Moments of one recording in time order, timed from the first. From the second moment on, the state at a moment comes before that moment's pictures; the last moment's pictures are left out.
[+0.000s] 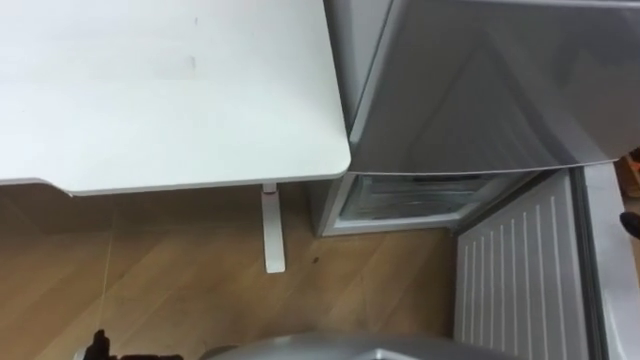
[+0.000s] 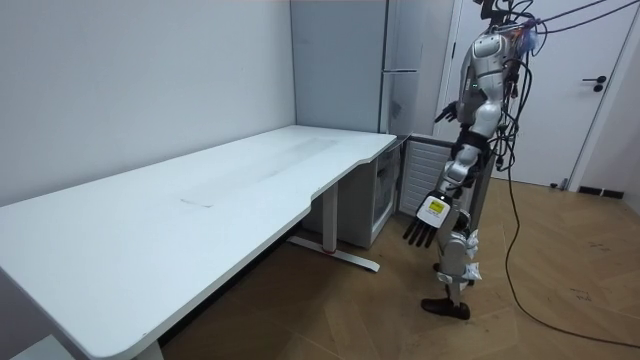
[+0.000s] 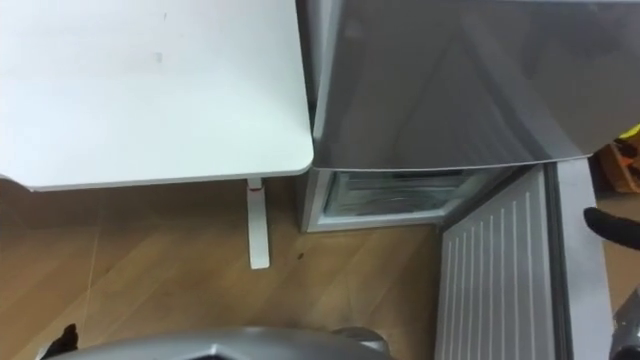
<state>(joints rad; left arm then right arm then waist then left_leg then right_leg) 0.30 0.25 0.27 1.00 0.08 -0.05 0.11 0.06 -0.55 -0.50 0.86 0.23 -0.05 -0.17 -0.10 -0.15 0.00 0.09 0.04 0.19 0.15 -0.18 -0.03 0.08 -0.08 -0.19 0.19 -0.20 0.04</state>
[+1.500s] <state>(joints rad) 0.30 0.27 0.28 1.04 0.08 -0.01 0.06 0.15 -0.49 -0.53 1.25 0.61 0.02 0.24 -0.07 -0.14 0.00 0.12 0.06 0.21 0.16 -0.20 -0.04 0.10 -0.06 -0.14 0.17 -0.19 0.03</state>
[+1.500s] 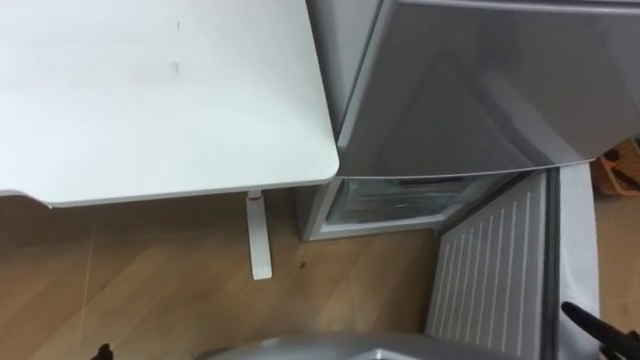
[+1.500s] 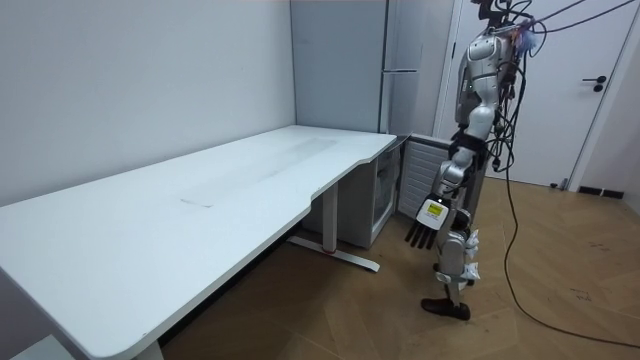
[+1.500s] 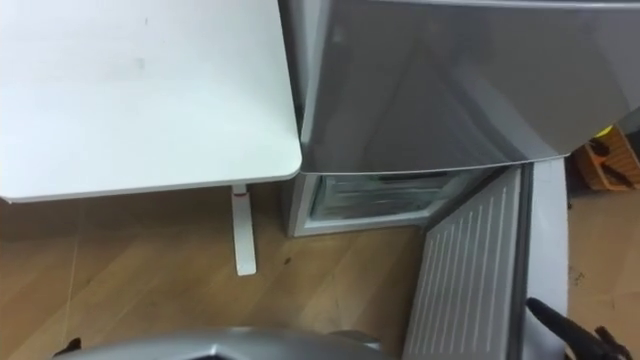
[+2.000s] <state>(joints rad) 0.27 0.26 0.24 1.11 0.07 -0.01 0.06 0.08 -0.47 -0.35 1.20 0.63 0.02 0.35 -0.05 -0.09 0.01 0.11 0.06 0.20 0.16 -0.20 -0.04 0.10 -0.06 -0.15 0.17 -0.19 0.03</state>
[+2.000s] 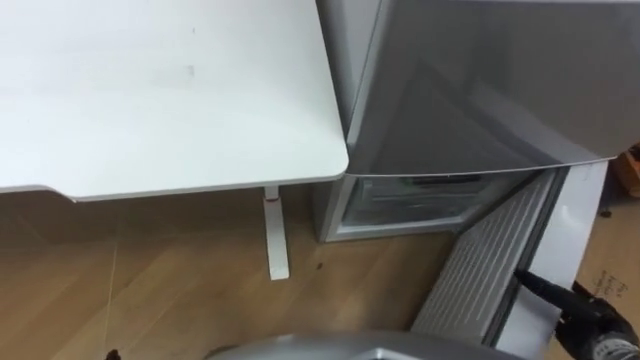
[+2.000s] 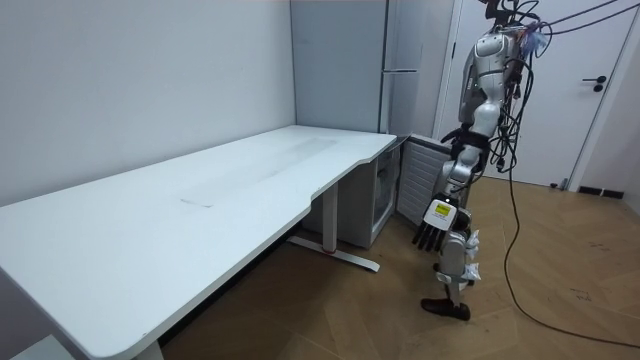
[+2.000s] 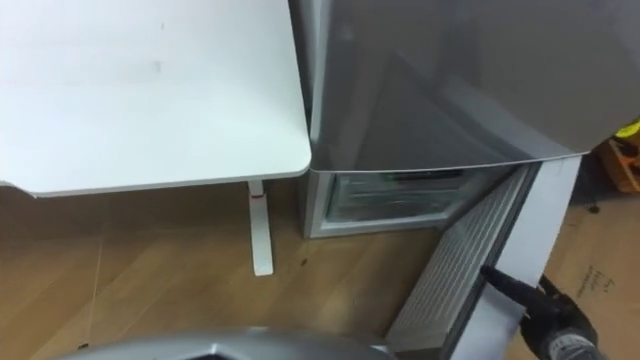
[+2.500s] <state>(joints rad) 0.23 0.23 0.17 1.11 0.07 -0.03 0.06 0.09 -0.30 -0.17 1.15 0.96 0.00 0.42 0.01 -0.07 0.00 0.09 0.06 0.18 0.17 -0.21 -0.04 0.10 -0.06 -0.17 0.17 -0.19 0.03</state>
